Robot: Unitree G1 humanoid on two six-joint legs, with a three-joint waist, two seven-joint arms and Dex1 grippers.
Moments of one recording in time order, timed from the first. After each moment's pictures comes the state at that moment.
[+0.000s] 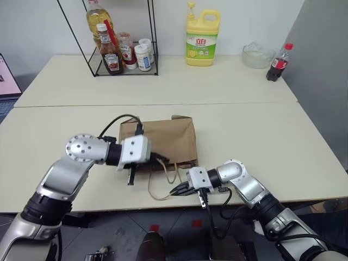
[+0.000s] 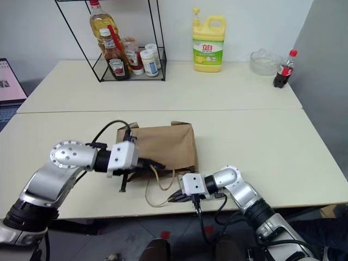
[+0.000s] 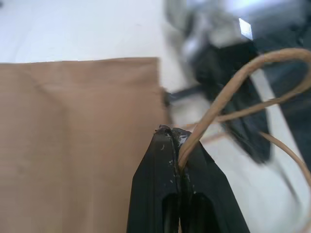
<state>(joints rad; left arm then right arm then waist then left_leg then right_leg) -0.52 0.82 -0.14 -0.16 -0.33 0.31 -1.19 -0.49 -0.31 0.53 0.29 0.06 -0.19 1.23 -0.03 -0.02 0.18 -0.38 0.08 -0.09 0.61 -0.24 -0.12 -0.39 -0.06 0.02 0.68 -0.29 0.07</state>
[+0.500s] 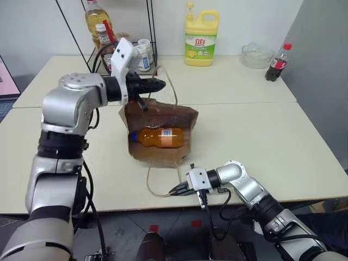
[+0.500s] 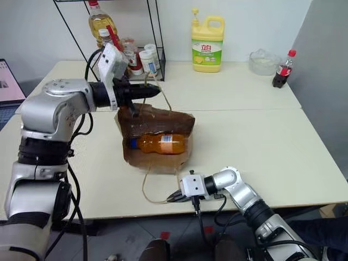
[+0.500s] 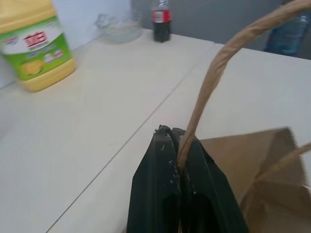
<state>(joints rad) -1.04 0.66 -0.04 0.29 -0.36 0.72 -0.90 -0.48 -0.30 0.53 0.31 0.05 -0.24 1.22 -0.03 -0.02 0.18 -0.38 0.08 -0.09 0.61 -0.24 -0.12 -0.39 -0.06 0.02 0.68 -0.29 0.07</state>
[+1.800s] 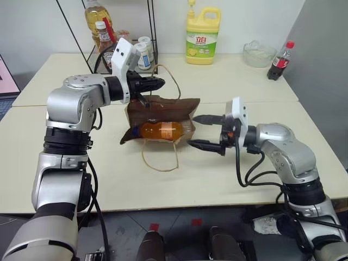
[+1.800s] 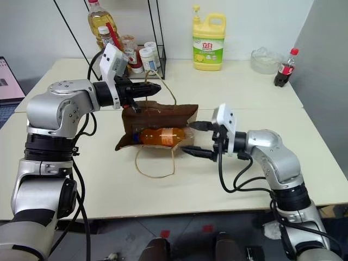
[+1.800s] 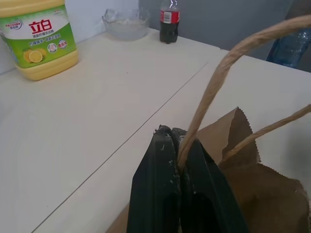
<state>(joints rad) -1.03 0.63 -0.03 0.28 -0.39 0.74 -0.92 -0.64 -0.38 0.09 -0.23 0.54 0.67 0.93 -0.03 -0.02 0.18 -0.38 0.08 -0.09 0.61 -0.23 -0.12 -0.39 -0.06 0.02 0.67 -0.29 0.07</state>
